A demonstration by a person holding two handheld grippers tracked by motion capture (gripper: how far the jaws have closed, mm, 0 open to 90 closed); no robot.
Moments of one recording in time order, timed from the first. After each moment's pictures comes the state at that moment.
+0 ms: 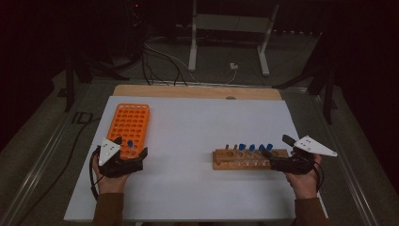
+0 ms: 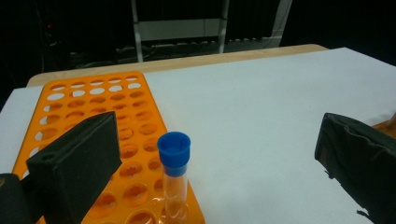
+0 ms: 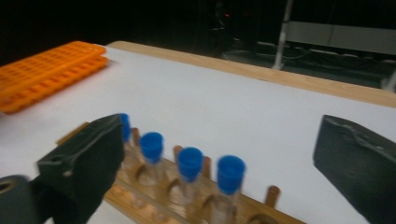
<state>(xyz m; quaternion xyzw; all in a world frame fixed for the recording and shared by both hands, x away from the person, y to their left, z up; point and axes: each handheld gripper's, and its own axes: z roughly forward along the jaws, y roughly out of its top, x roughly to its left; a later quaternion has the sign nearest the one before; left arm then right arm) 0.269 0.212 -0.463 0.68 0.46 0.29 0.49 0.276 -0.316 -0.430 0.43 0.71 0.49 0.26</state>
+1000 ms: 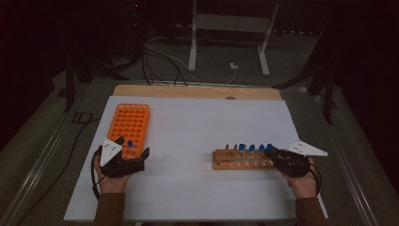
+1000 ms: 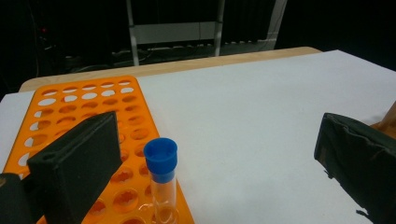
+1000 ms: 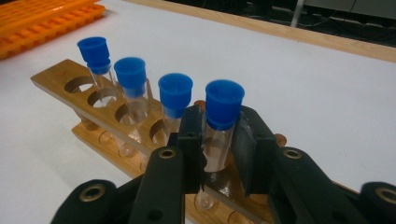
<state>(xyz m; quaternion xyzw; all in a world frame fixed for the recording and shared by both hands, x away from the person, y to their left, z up) 0.269 0.209 -0.464 0.68 0.46 0.30 0.49 0.283 -0.323 -0.461 0.42 0.76 0.45 0.22</state>
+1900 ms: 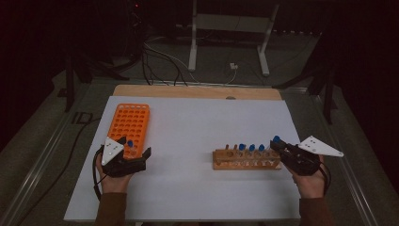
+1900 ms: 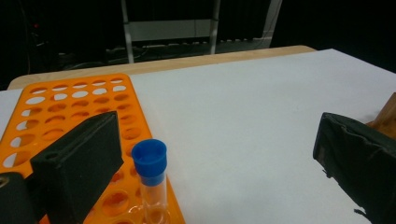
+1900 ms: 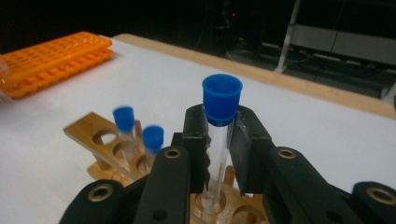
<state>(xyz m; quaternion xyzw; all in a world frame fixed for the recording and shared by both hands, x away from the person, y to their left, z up) 0.271 0.205 -0.463 0.68 0.46 0.28 0.50 0.268 -0.324 -0.415 0.40 0.72 0.49 0.27</state>
